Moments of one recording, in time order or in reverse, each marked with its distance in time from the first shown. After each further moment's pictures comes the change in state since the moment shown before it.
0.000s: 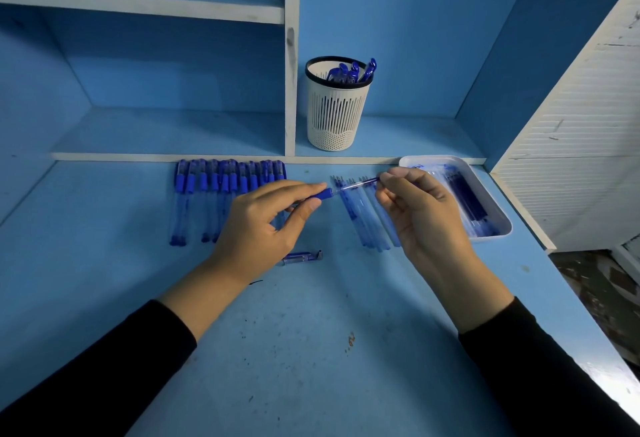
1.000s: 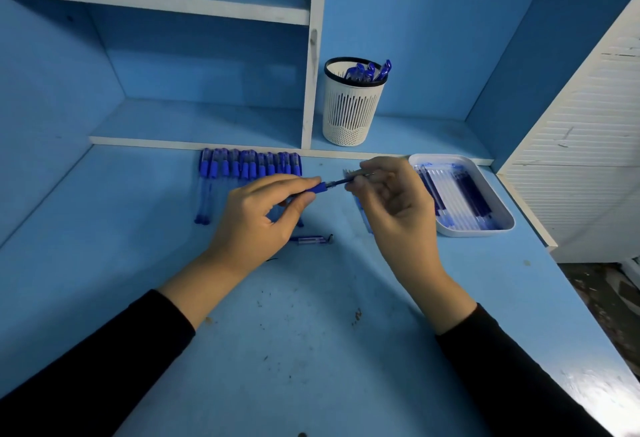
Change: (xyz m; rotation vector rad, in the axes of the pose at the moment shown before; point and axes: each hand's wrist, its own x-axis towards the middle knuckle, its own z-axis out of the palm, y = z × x) left_hand -0.012 0.018 -0.025 0.111 0.060 -0.005; right_hand -0.038 0.025 0.018 -0.566 -0.288 -0.551
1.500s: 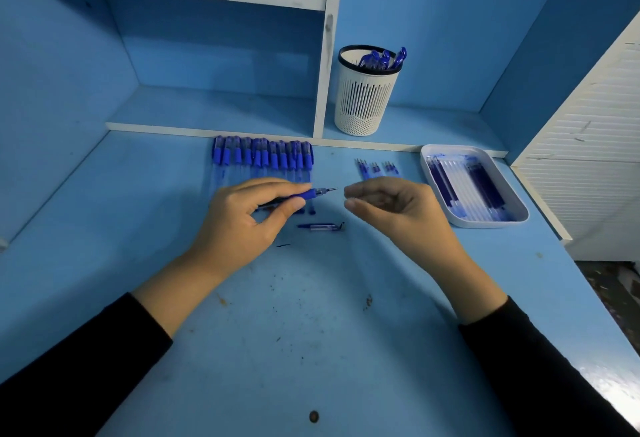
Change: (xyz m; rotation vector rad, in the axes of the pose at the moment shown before) left_hand -0.020 0.001 -0.030 -0.064 -0.066 -0.146; right_hand -0.001 -0.003 -0.015 -0.107 -0.291 0.308
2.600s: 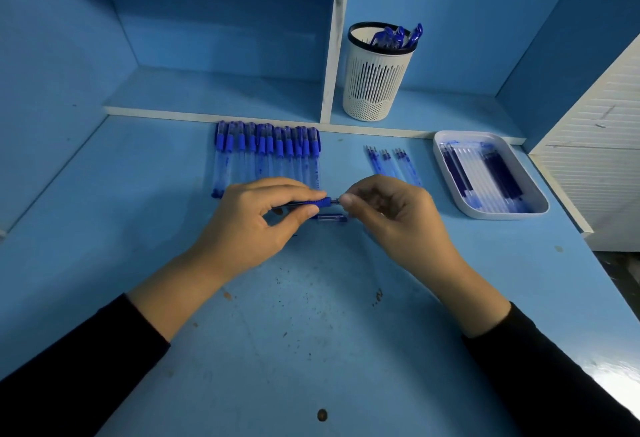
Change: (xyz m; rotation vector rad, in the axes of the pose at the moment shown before) left_hand -0.006 0.005 -0.001 -0.016 -0.135 -0.023; right_hand -0.008 0.005 0.023 -0.145 -0.011 -0.123
